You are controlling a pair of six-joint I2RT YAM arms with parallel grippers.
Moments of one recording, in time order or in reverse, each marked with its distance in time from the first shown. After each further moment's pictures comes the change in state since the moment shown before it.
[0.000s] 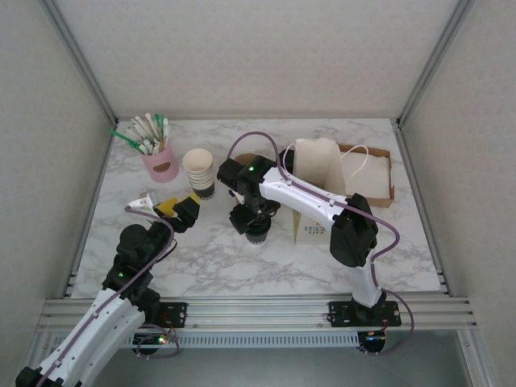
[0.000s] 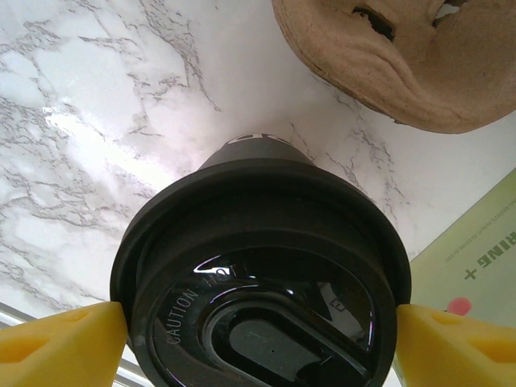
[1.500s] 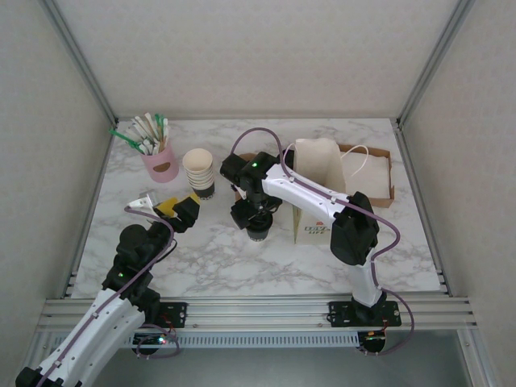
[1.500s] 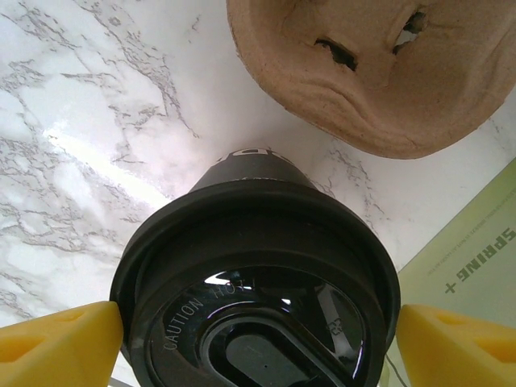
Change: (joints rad) left arm 0.000 -0.002 0.000 0.000 0.000 0.000; right arm -0.032 0.002 0.005 0.027 0.008 0.002
